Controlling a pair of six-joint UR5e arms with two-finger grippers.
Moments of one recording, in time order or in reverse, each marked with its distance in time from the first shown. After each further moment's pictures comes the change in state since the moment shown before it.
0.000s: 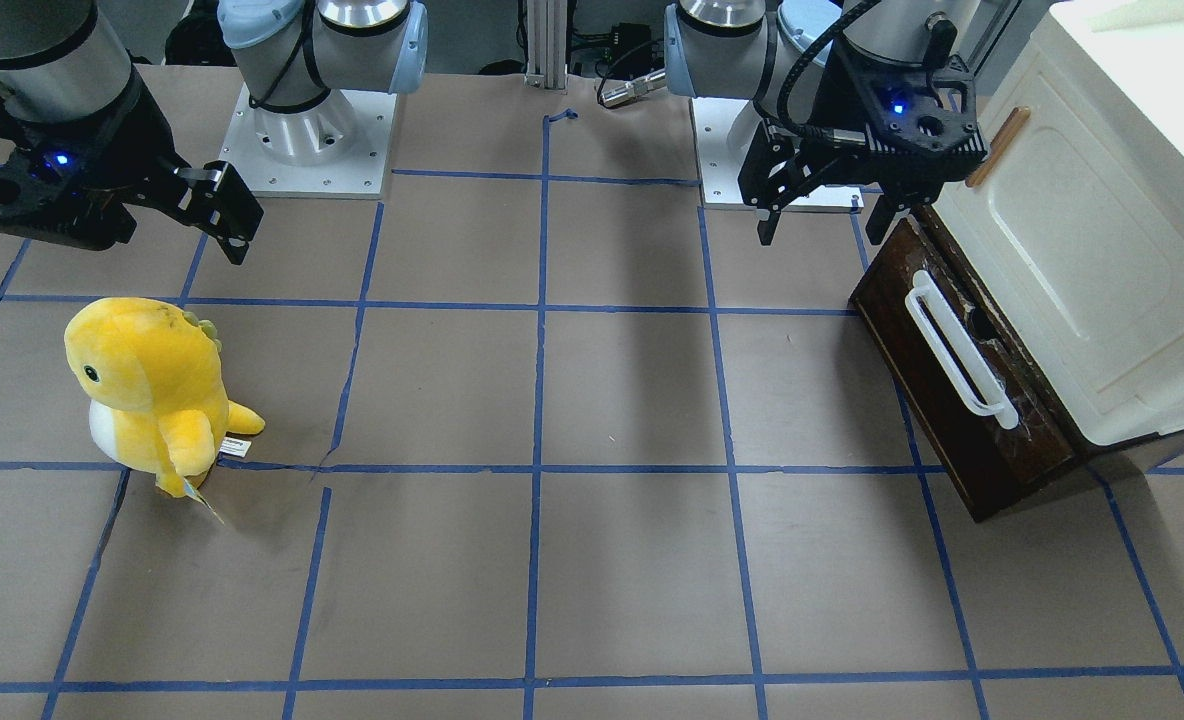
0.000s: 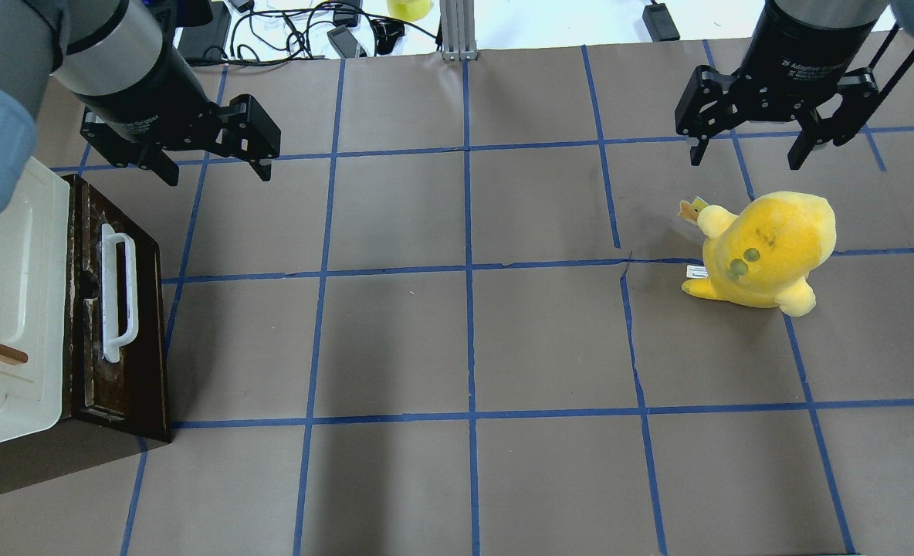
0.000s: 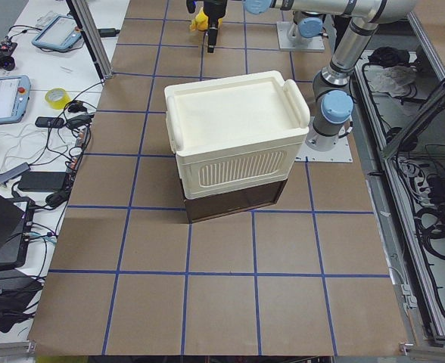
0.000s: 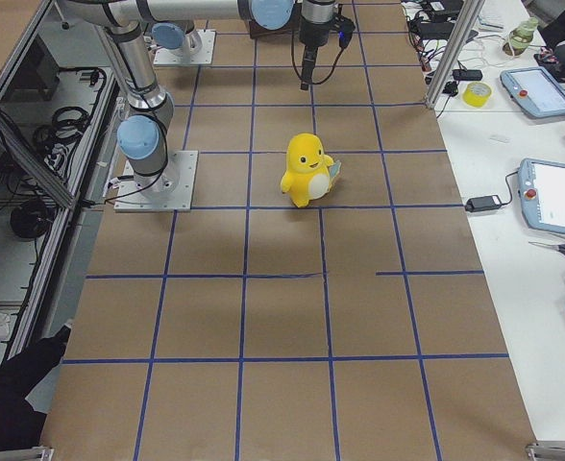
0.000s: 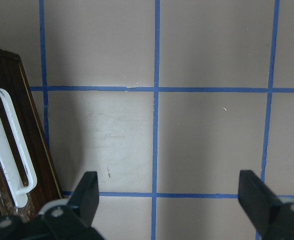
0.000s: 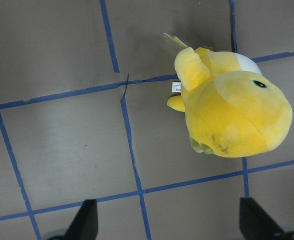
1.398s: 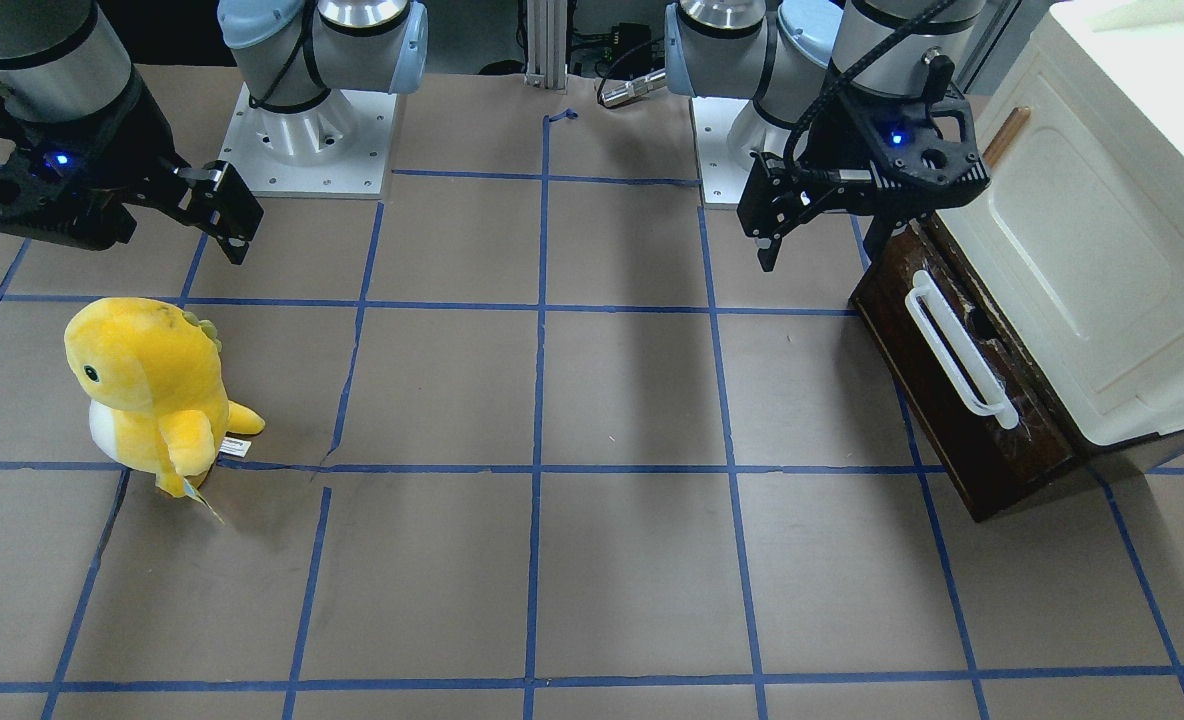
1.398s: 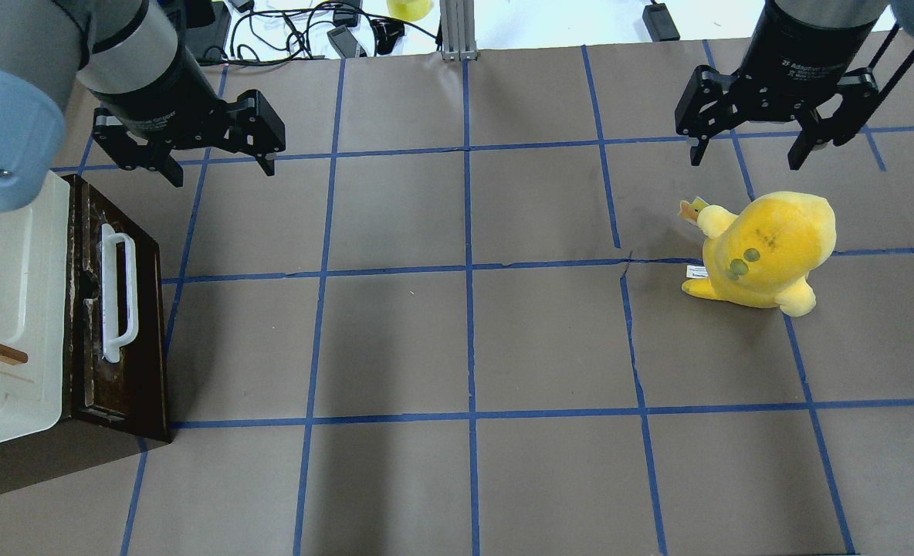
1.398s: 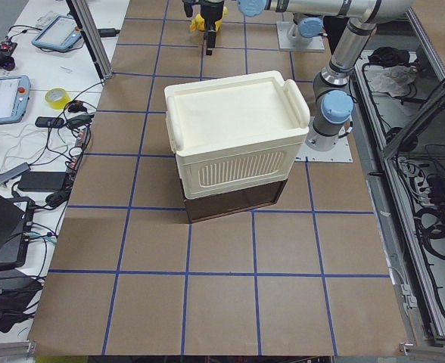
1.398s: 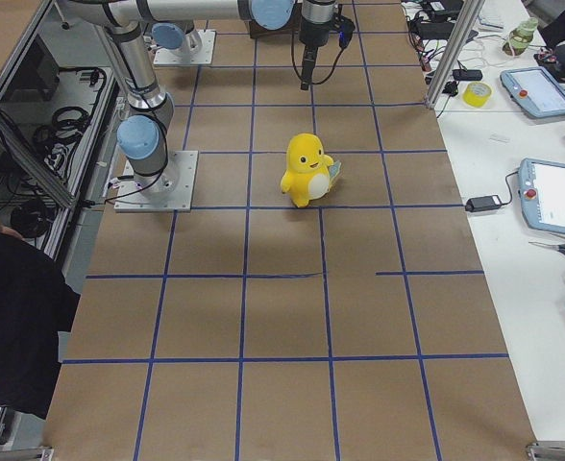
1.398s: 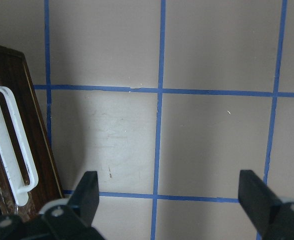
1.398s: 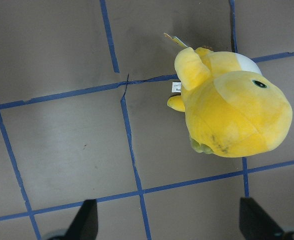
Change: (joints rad) left arm -0.021 -0.047 0.003 0.025 0.048 -0.126; right arm 0.000 0.000 0.000 0.000 0.000 0.000
